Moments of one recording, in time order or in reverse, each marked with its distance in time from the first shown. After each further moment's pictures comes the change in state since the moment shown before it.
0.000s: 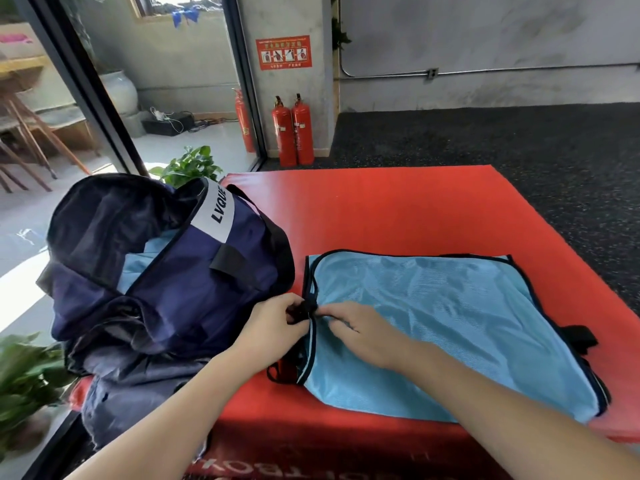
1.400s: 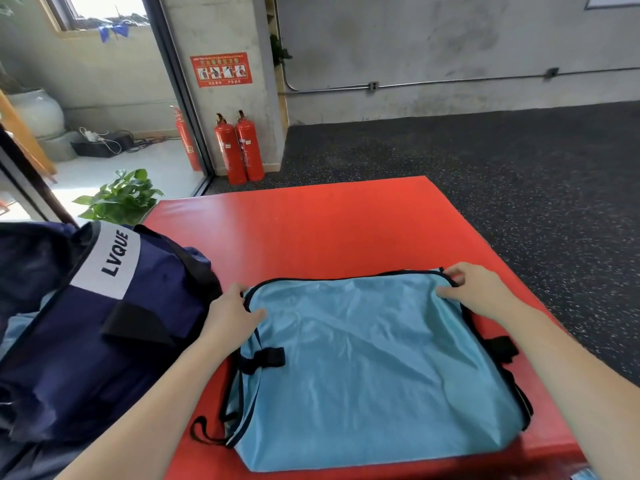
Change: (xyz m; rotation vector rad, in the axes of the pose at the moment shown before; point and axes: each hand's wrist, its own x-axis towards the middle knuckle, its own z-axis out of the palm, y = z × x) left_hand 0.099 0.030 0.028 0.043 0.032 -0.184; right_hand -0.090 0.155 -0.216 -0.202 0.465 0.734
